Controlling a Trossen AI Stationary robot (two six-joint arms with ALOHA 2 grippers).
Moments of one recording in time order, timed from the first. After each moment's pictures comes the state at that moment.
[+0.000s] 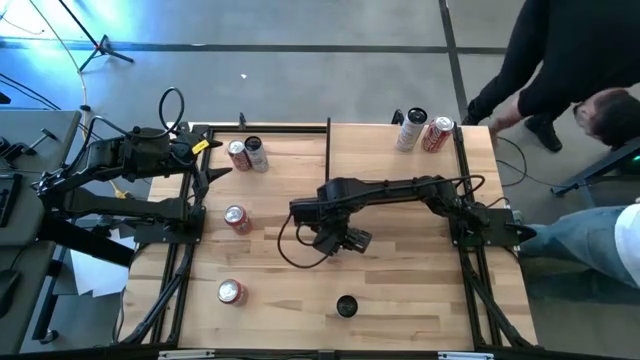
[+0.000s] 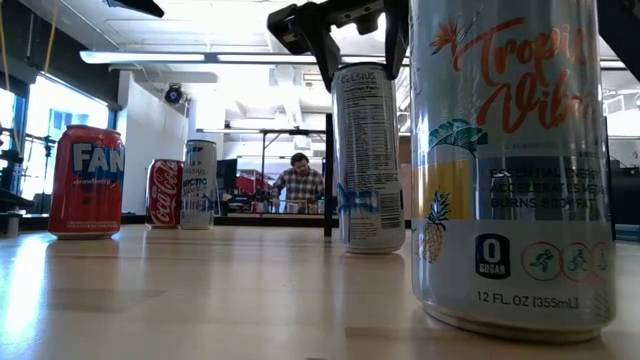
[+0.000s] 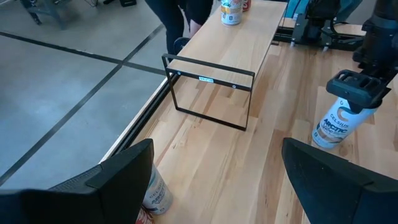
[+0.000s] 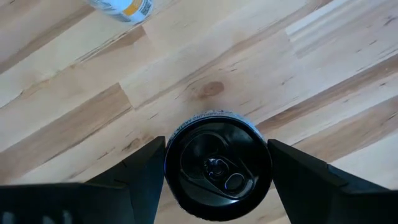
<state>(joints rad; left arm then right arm) 0.16 0.69 1.16 -0.99 -0.29 -0.05 0.12 2.25 2.31 -1.57 -0.21 -0.94</state>
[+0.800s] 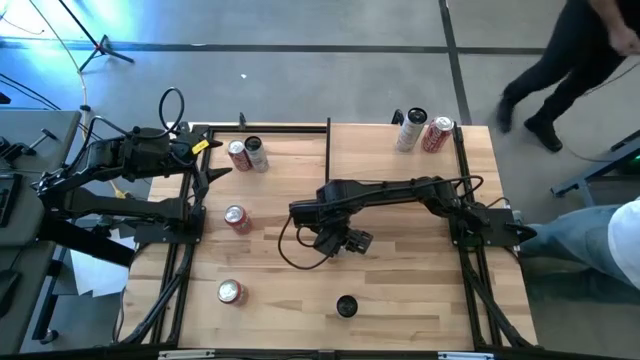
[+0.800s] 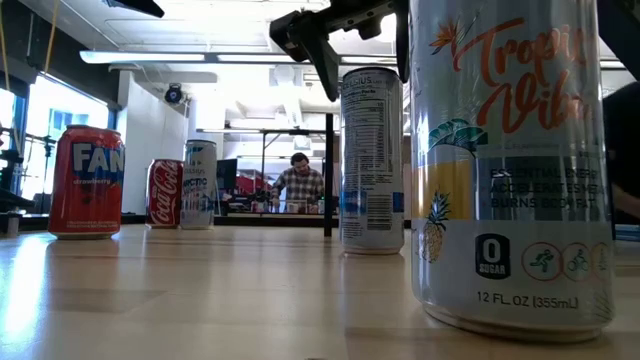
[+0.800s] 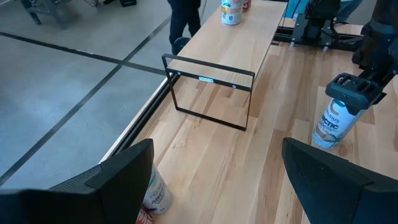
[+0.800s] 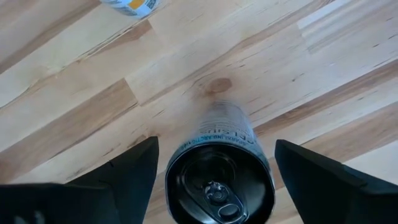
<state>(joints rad) 0.16 0.69 1.16 -0.99 -0.30 -0.05 0.12 2.26 2.31 -1.57 -0.22 -0.95</state>
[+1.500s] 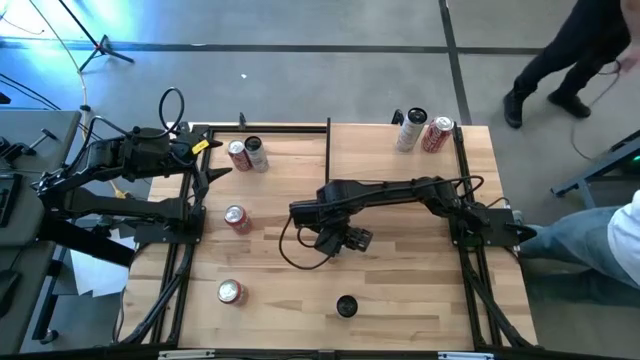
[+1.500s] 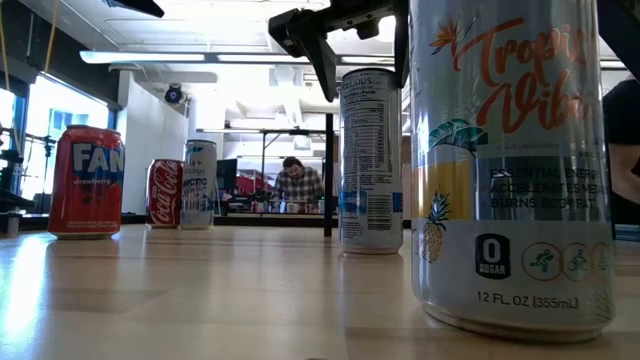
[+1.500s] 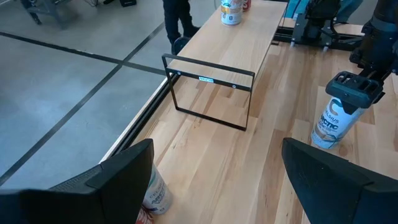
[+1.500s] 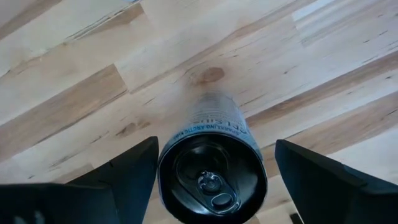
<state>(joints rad) 0.16 0.69 1.16 -0.99 -0.30 -0.05 0.12 2.25 2.31 -1.57 -0.16 -0.99</state>
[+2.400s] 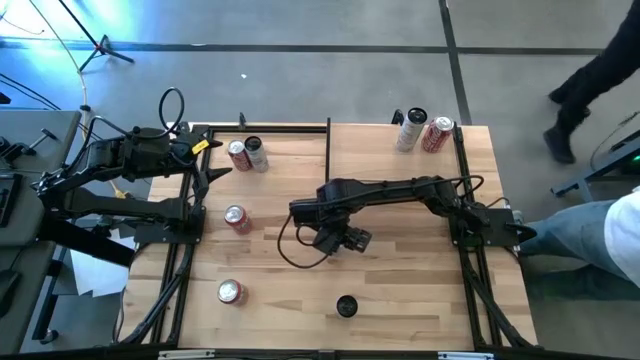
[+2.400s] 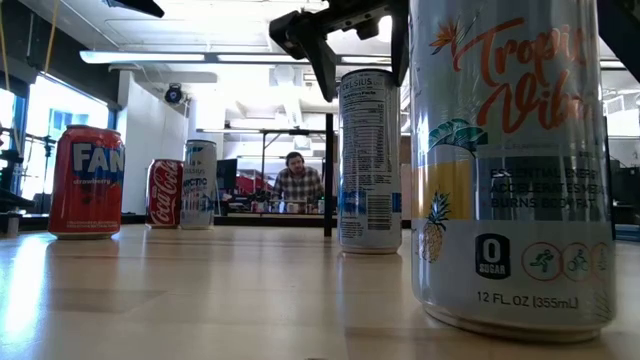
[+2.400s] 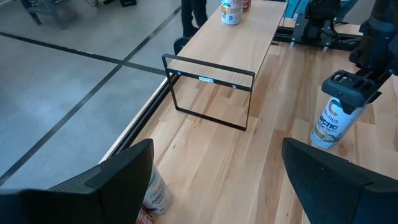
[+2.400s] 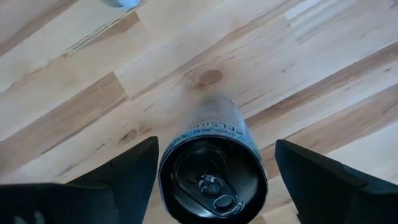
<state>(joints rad) 0.16 0.69 1.16 -0.99 -0.29 -0.05 0.12 2.25 2.31 -1.57 -0.17 -0.93</state>
